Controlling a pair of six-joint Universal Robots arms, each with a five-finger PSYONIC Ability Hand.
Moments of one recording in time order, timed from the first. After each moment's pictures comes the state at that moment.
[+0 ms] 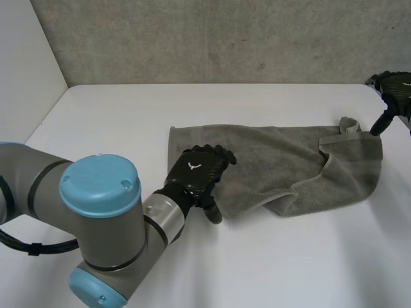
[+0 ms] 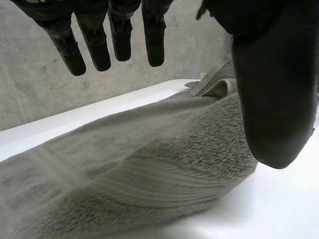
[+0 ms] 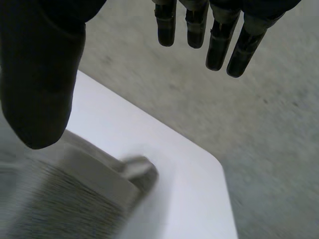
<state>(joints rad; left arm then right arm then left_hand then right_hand) 3.97 -2.04 -1.54 3.37 -1.51 3.07 1.51 -0.97 1.10 0.01 1.27 2.83 0.26 0.25 0.25 0.26 0.06 0.24 0.24 0.25 0.26 0.06</state>
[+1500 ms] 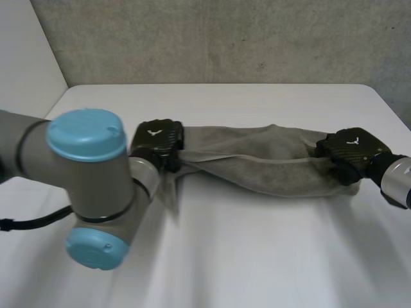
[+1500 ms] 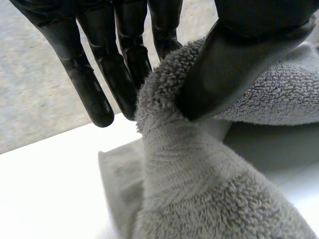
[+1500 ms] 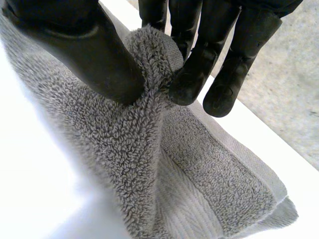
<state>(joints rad) 4.06 -2.07 -1.37 3.24 -1.74 3.11 1.57 -1.28 1.66 0.04 1.00 2.55 1.14 1.14 1.13 1.14 0.97 1.34 1.28 1.32 1.33 1.15</state>
